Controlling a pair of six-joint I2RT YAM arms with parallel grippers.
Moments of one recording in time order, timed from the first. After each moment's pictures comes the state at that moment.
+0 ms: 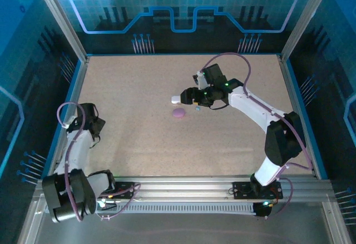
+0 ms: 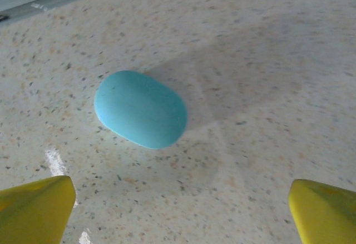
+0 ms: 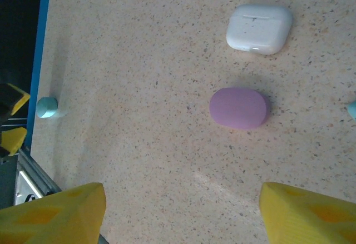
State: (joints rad) left arm 0.31 1.11 0.63 -0.67 -0.31 -0.92; right arm 0.50 1.68 1.35 -0.61 -0.44 0.49
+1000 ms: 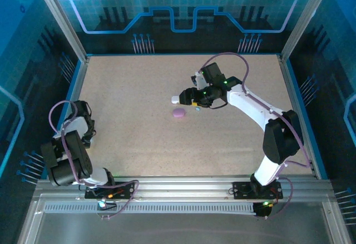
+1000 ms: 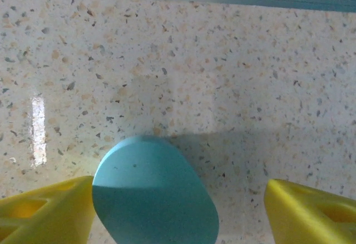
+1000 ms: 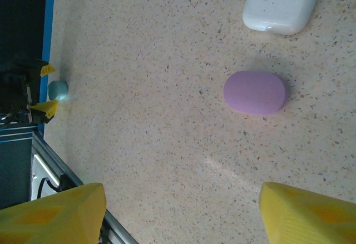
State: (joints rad) left arm 0.46 1.44 0.68 -0.49 -0.30 -1.19; right arm 0.50 1.71 1.40 -0.67 -0.50 0.49
